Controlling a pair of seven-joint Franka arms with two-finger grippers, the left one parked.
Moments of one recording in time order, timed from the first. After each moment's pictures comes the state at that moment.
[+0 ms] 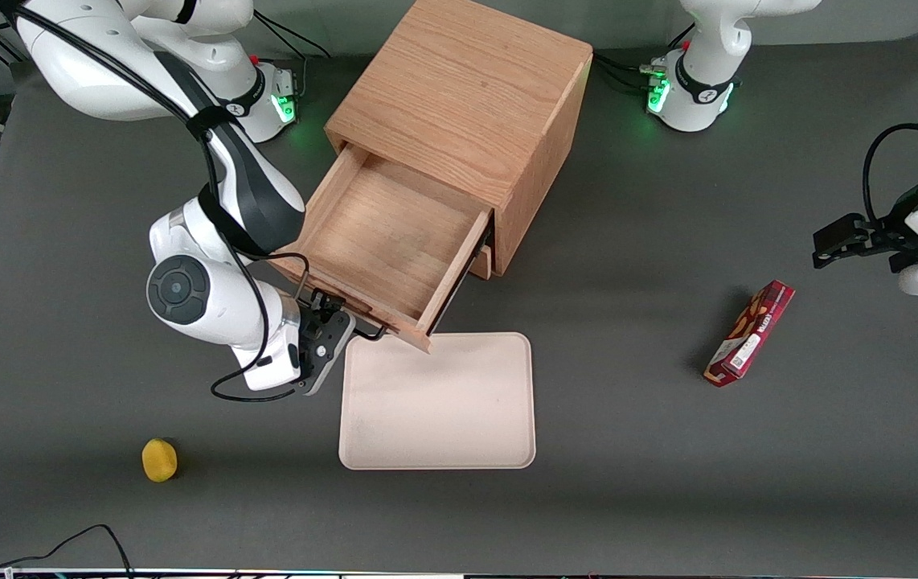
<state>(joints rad) 0.05 0.58 0.42 -1.43 -0.07 1.94 -0.59</state>
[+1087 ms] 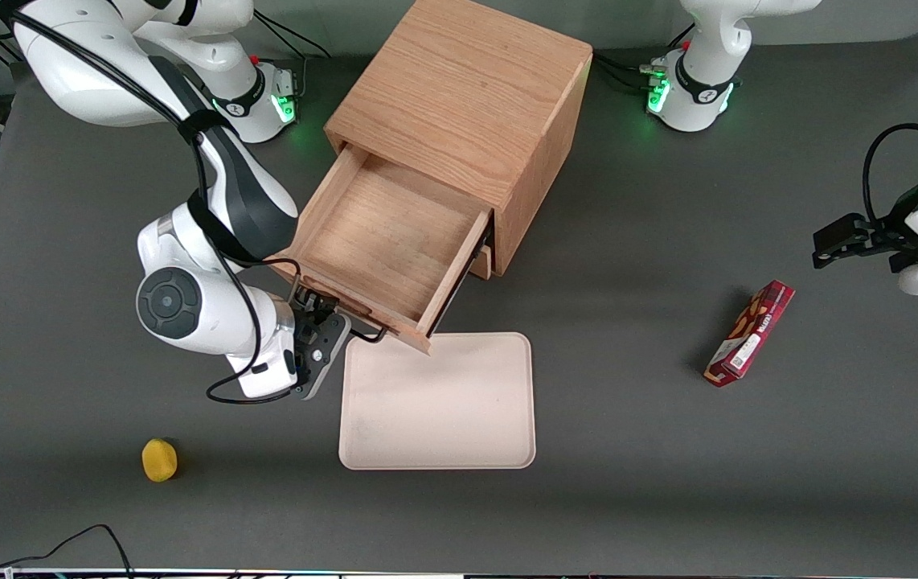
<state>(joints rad) 0.05 0.61 0.42 -1.33 -0.08 1.82 -0.61</state>
